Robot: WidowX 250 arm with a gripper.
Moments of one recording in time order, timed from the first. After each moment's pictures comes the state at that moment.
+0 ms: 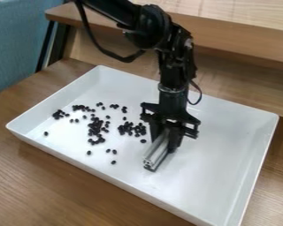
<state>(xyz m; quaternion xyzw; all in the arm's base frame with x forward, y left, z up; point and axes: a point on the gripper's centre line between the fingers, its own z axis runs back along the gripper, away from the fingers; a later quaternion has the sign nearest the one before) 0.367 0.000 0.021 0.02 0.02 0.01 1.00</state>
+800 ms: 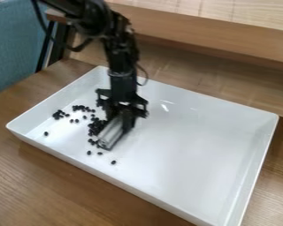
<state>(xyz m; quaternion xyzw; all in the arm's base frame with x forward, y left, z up) 0.362 0.097 0.018 0.01 0.02 0.06 1.00</state>
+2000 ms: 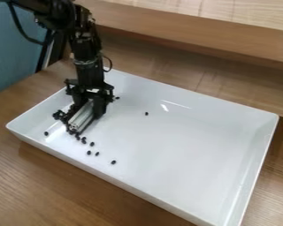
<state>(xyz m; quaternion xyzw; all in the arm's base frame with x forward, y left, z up) 0.360 0.155 0.019 -0.01 0.03 0.10 0.99</state>
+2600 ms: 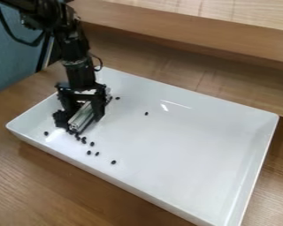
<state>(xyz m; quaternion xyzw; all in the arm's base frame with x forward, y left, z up) 0.351 0.148 0.032 -0.07 0.03 0.12 0.99</state>
